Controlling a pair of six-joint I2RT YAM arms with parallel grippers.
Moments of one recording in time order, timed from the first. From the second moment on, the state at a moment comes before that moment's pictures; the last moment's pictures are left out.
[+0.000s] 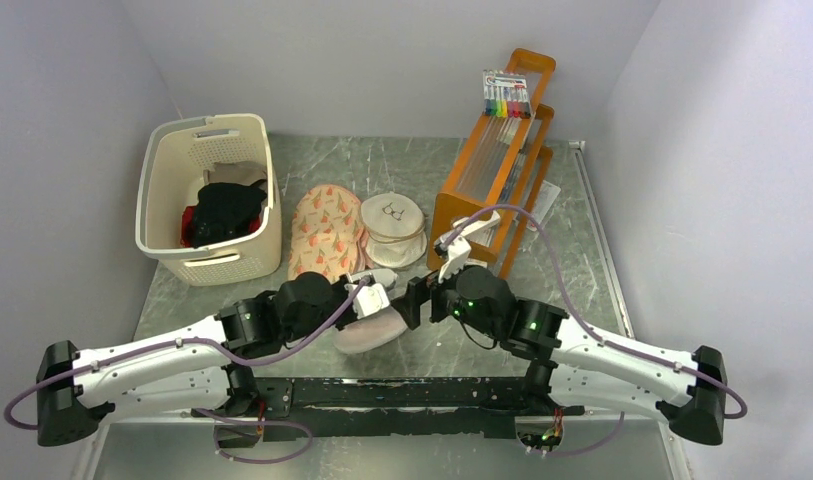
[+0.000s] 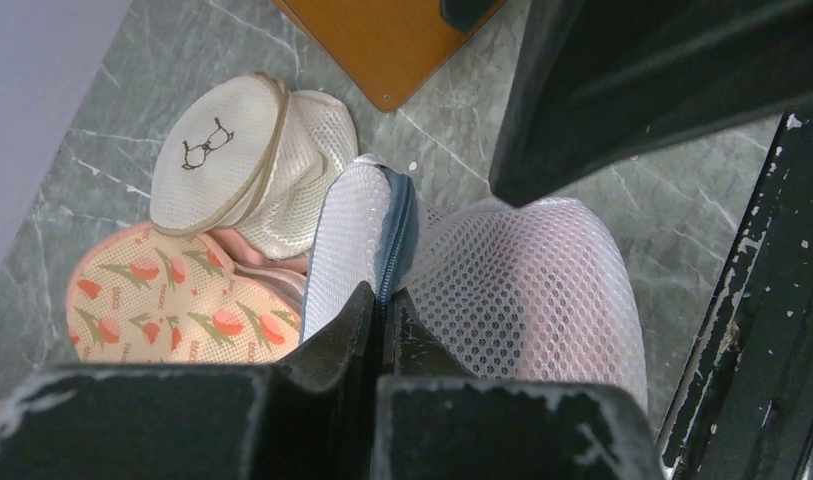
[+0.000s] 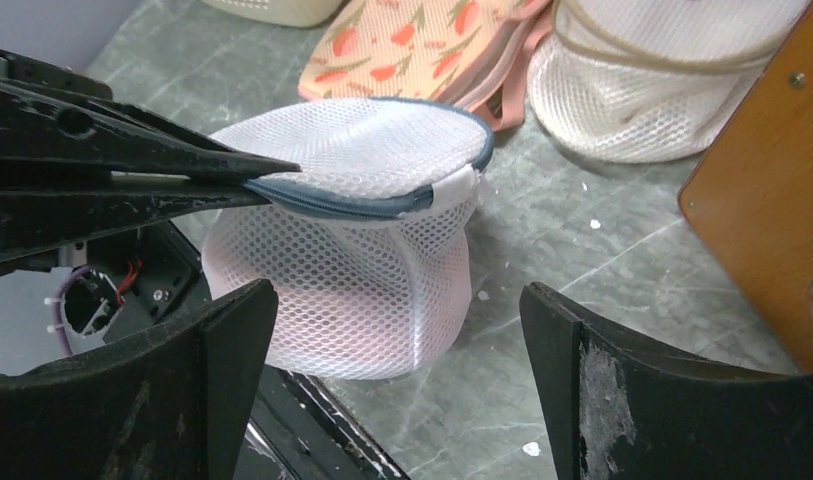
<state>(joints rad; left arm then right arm) -1.15 0.86 0.63 -0.18 -0.18 0.34 1.11 0.83 0.66 -0.20 0.27 0.44</state>
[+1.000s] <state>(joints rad) -1.17 0.78 0.58 -0.19 -0.06 0.37 1.09 0.67 0.51 -0.18 0.32 0.52</state>
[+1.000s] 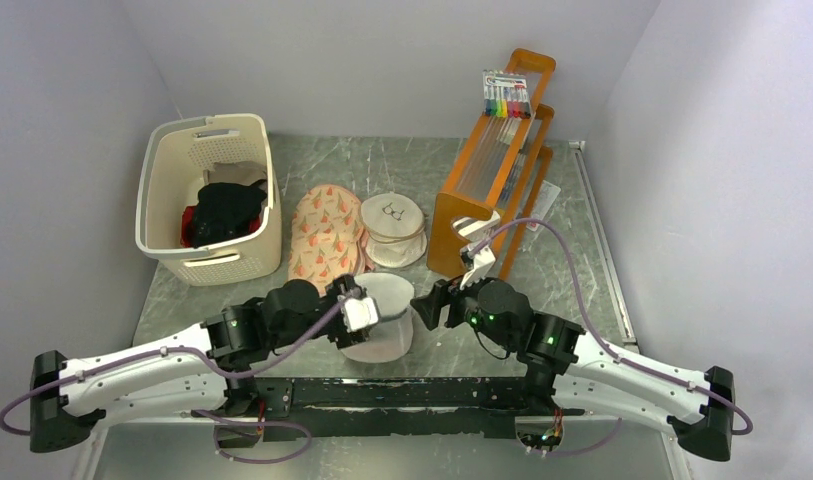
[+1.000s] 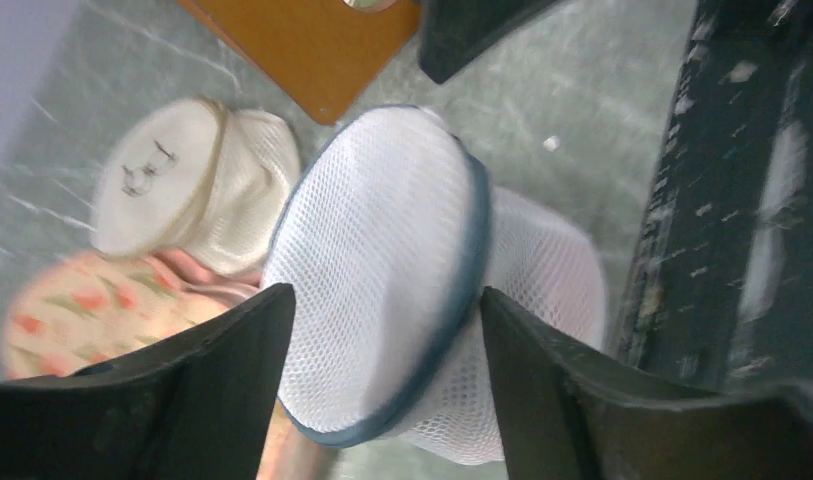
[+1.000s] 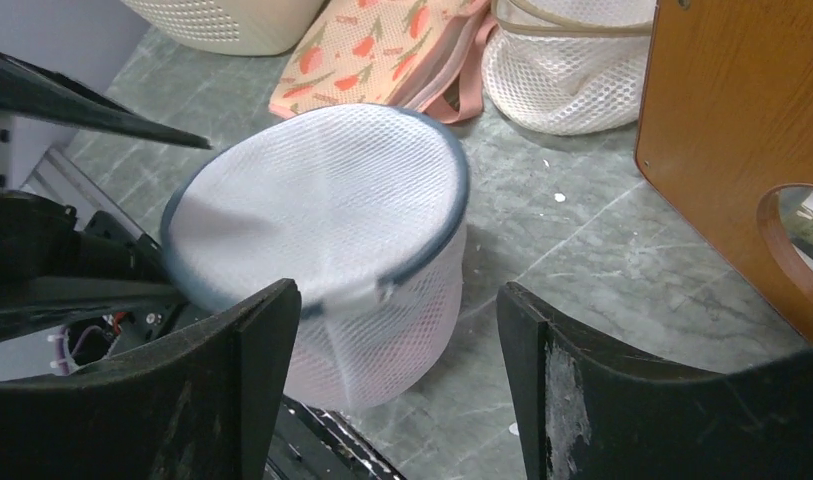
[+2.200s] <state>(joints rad) -1.49 1.43 1.06 -0.56 -0.67 -0.45 1.09 0.50 0.82 -0.64 0.76 0.56</state>
